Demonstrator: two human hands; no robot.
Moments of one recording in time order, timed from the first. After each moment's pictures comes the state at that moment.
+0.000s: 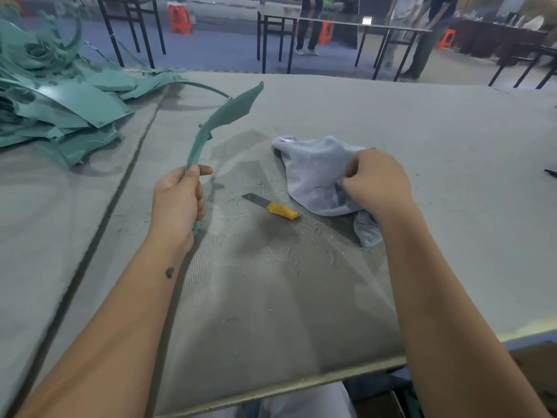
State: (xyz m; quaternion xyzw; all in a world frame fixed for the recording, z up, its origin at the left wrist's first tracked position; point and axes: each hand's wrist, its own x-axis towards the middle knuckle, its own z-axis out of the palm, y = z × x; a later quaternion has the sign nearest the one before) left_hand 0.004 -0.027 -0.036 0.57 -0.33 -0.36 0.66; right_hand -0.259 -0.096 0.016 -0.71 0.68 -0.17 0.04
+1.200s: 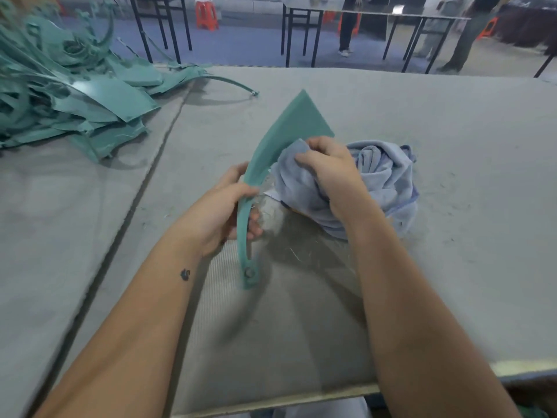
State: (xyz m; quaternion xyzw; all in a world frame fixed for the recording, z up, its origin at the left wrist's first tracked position) left_hand -0.011 -0.013 -0.022 0.52 -0.42 -0.56 0.49; right_hand -0.171 -0.092 0.001 -0.63 0.45 -0.44 0.46
